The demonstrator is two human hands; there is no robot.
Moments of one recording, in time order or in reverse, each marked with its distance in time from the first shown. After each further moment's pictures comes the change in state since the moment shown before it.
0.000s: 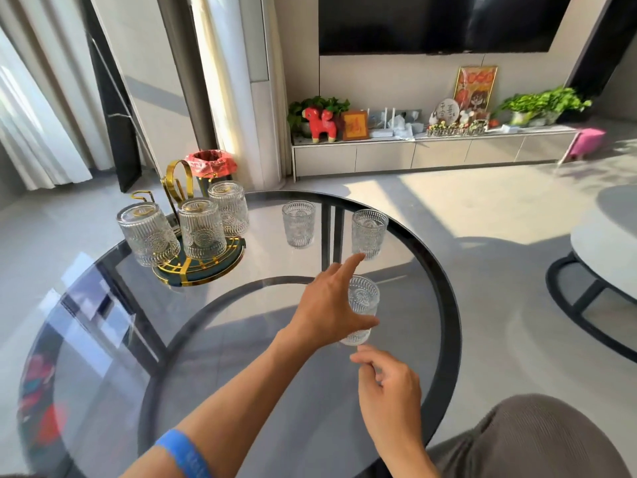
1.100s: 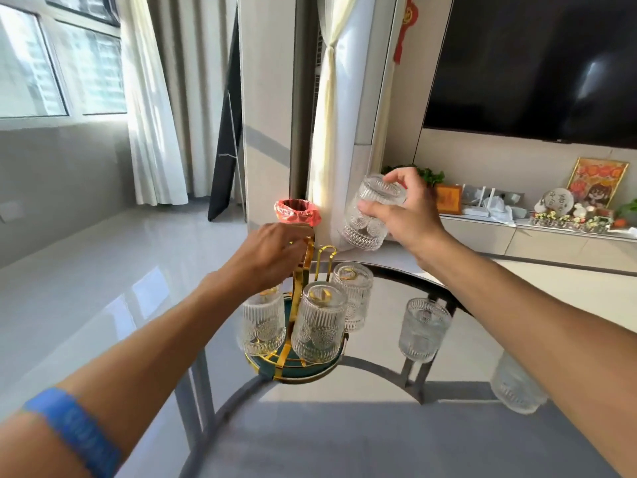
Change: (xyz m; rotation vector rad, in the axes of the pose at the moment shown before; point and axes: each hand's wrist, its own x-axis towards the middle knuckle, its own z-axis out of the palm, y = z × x) left_hand 0.074 -0.200 -0.268 0.226 0.232 -0.137; right_hand 0.274 -0.287 0.178 0.177 -0.253 -0.435
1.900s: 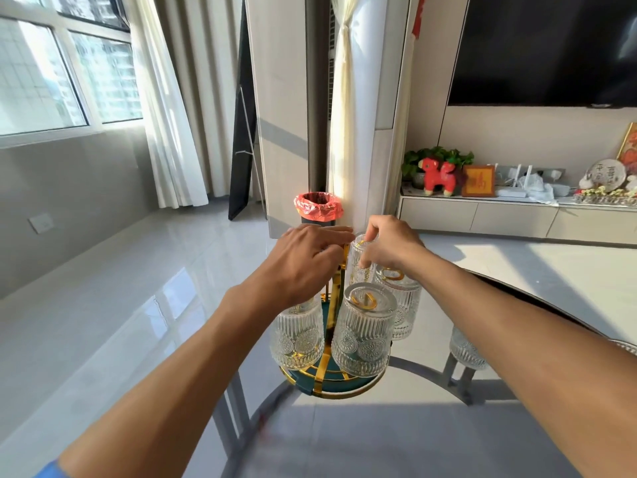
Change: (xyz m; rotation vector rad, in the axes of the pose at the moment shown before) left_hand 0.007 -0.017 0.009 -0.142 -0.006 0.036; right_hand 0.029 0.065 0.103 -0.533 -0.303 0.170
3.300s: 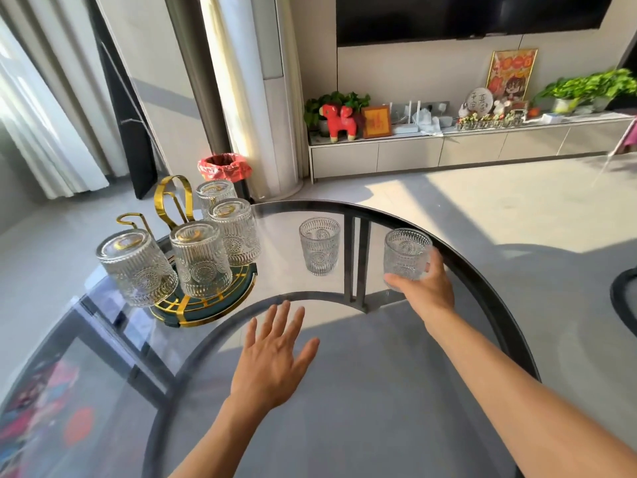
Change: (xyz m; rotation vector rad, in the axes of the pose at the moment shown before) left_hand -0.138 0.064 0.246 0.436 -0.312 -0.141; right_hand -0.198 0.302 -0.047 0.446 0.356 0.550
